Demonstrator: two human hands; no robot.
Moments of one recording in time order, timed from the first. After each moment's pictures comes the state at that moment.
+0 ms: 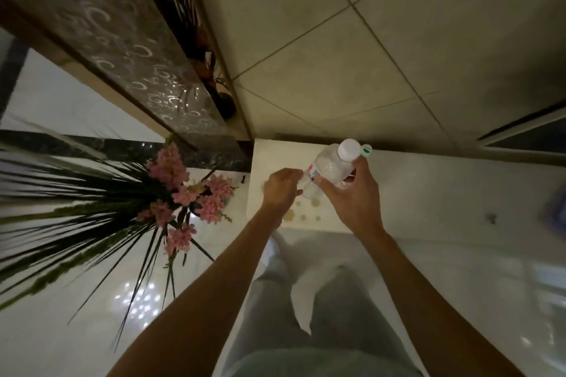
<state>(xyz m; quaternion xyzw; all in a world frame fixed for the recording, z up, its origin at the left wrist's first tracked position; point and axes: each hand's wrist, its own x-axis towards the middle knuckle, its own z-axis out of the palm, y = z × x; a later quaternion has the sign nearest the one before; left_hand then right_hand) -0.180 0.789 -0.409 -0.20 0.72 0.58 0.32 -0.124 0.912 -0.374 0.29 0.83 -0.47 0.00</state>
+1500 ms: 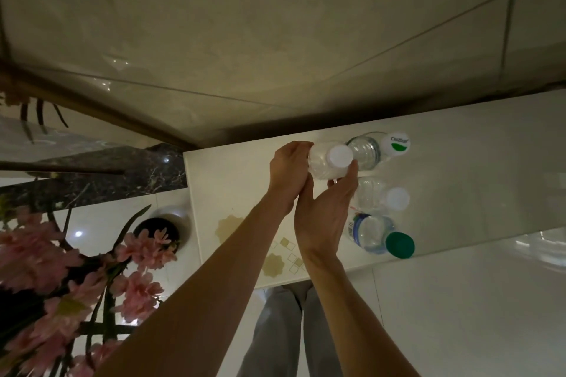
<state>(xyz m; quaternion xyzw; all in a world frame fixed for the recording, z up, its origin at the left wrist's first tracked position) -0.306 0.917 -0.691 -0.09 0.76 0.52 0.38 -0.231 0.910 -0.682 0.52 0.74 -0.39 -0.18</state>
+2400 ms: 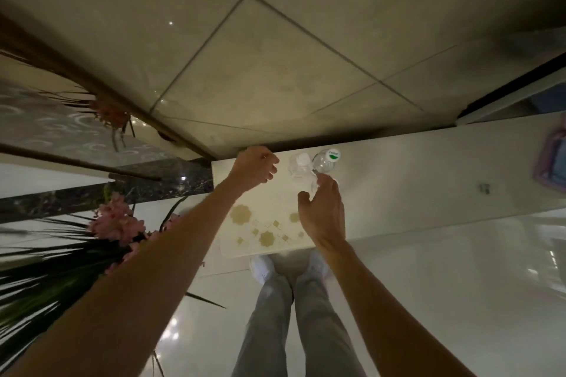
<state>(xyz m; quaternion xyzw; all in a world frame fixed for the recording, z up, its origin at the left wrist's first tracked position) -0.314 0.871 -0.476 0.03 0.83 0.36 0.42 -0.172 0.950 -0.470 0.44 0.80 -0.40 0.06</state>
